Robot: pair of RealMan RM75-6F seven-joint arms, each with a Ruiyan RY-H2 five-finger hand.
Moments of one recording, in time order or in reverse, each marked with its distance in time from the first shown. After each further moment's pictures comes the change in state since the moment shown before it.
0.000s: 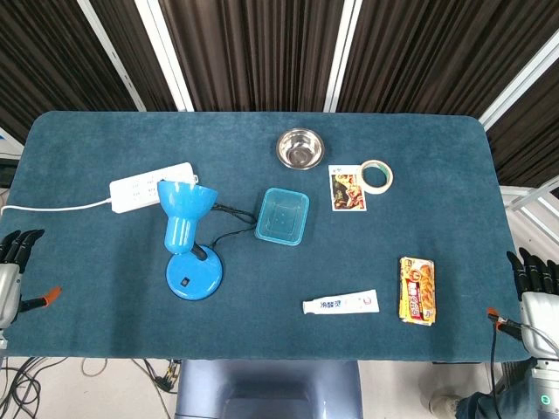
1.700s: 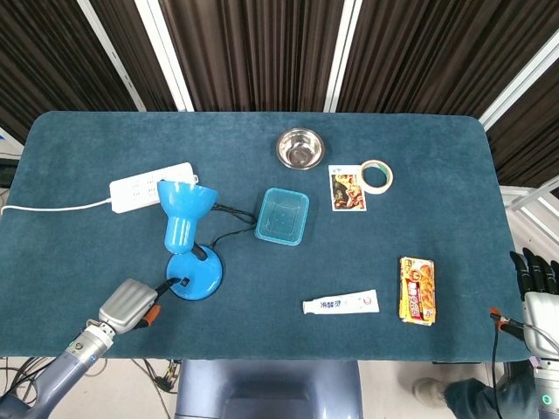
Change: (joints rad) left arm -0.283 -0.205 0.140 0.083 0.157 -0.478 0.131; right arm -0.002 0.001 0.004 -0.001 0.014 0.000 -0.010
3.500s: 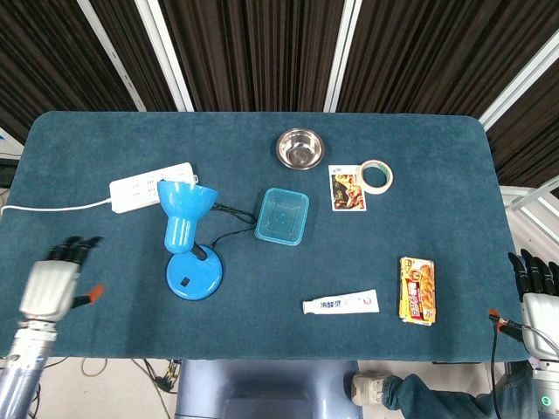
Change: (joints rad) left arm 0.196 0.073 -0.088 -0.048 -0.135 0.495 0.028; right arm -0.002 0.002 -0.005 -0.004 -0.004 -0.001 -0.004
